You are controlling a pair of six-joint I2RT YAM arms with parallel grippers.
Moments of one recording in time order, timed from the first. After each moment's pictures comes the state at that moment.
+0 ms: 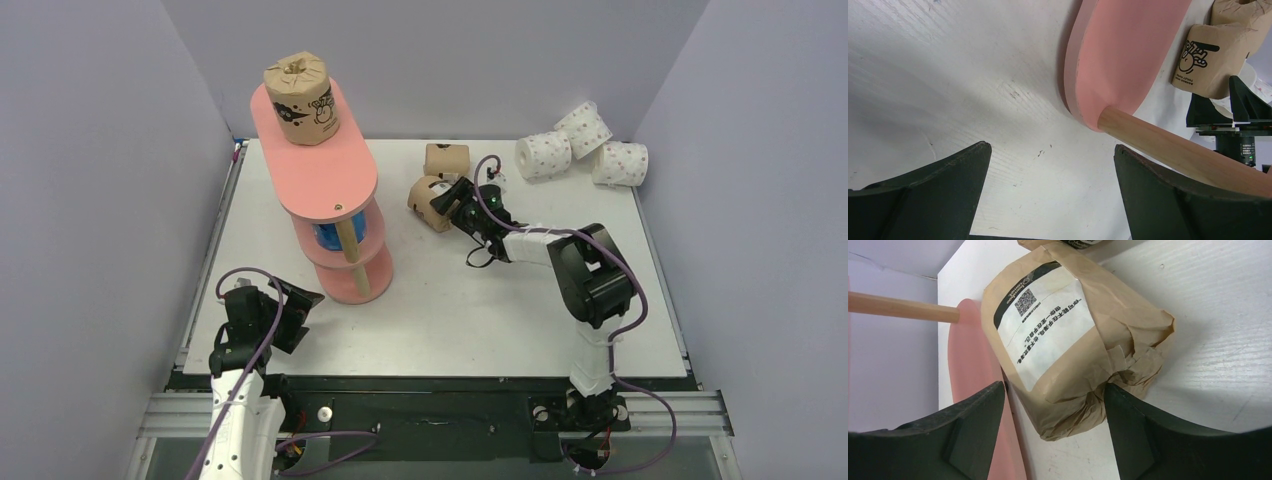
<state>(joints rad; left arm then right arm) 0.15 0.53 0.32 -0.59 0.26 -1.00 0.47 1.95 1.09 0.44 -0.02 0.93</state>
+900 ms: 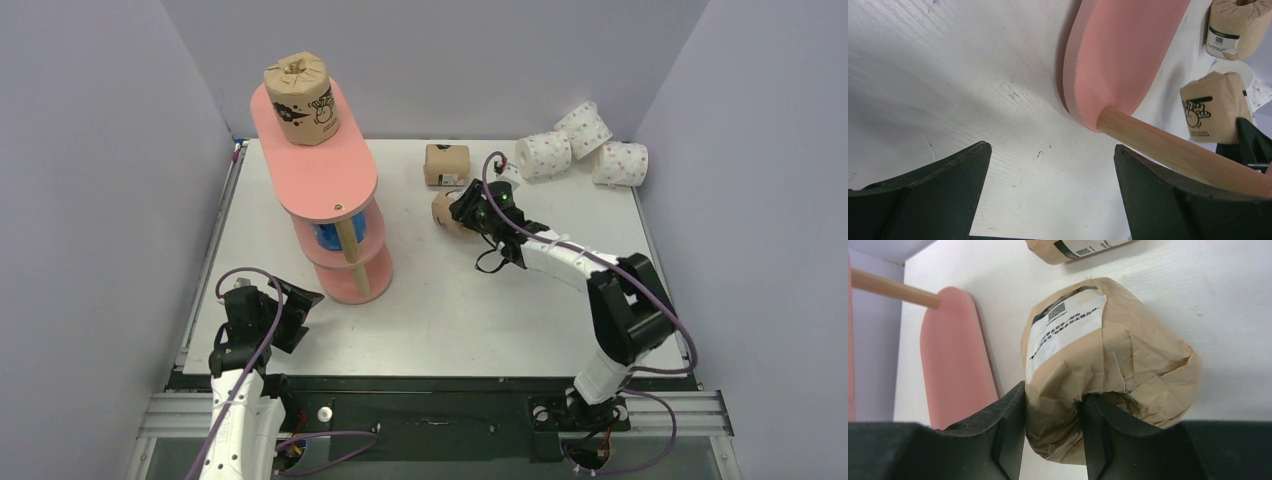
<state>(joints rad) 0.16 0.53 0.32 -0.59 0.26 -1.00 0.49 1.72 1.03 0.23 0.09 0.77</state>
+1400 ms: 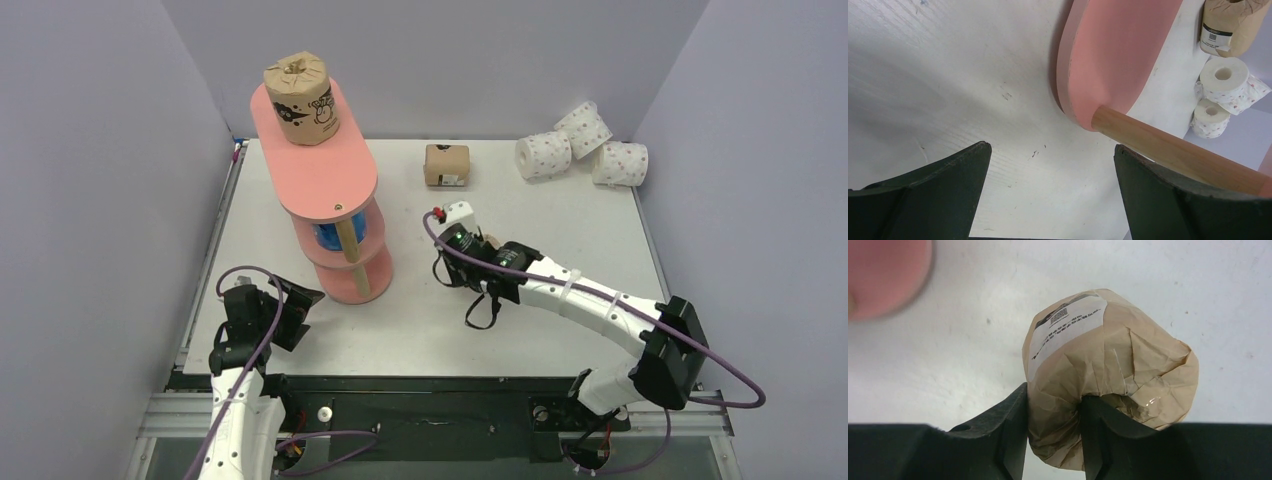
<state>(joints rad) 0.16 0.54 0.32 -0.57 0.29 -1.00 0.87 1.42 1.16 -0.59 0.45 0.35</state>
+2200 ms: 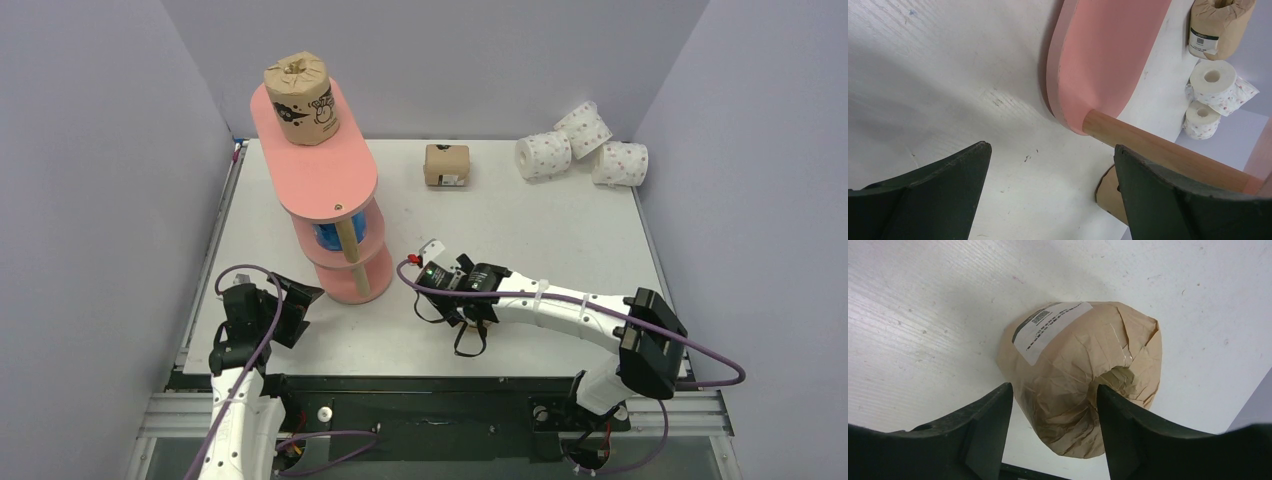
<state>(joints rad) 0.16 0.54 0.32 -0.53 0.29 -1.02 1.08 1.52 1.13 -0.83 0.53 0.27</state>
